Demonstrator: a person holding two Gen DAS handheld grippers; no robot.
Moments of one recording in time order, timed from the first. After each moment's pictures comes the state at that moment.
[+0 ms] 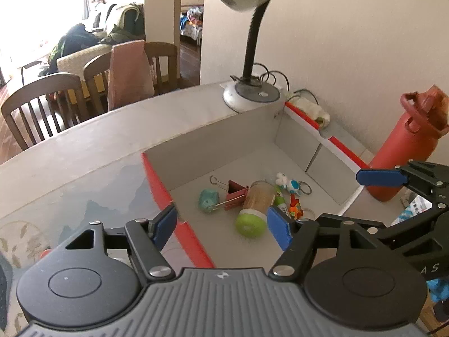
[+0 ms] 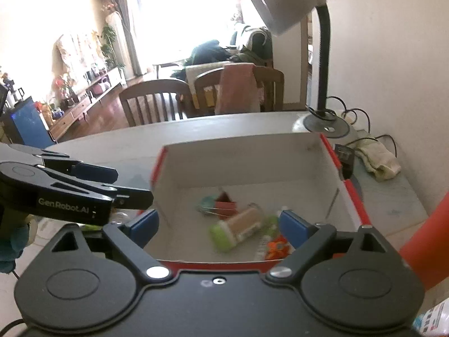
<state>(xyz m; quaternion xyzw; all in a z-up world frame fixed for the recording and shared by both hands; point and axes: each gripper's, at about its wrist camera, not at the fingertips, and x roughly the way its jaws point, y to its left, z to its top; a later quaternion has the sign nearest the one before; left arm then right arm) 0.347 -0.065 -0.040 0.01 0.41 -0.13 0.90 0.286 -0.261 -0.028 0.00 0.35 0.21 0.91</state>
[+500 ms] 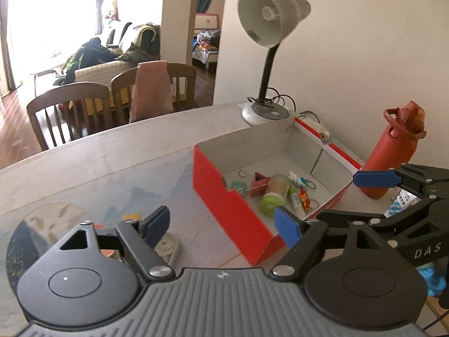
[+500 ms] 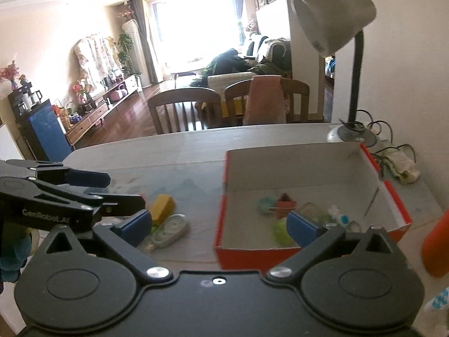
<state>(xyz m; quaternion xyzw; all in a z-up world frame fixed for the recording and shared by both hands) 0.258 0.015 -0.013 -0.01 0.36 -0.12 0.93 0.227 -0.192 -0.004 0.00 0.33 0.24 0.91</state>
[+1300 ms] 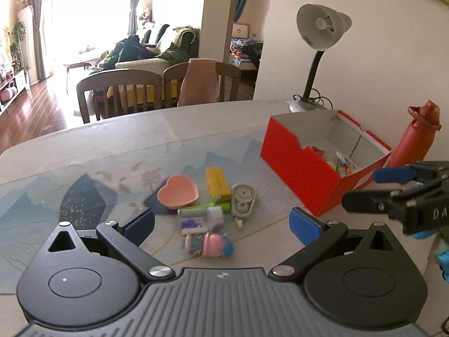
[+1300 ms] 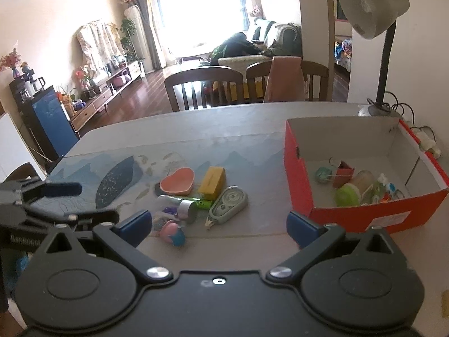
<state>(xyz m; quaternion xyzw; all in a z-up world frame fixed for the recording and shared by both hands) 0.168 0.134 -0.046 -0.03 0.35 -0.06 0.94 0.181 -0.094 -0.029 0.00 0.37 0.23 0.90</state>
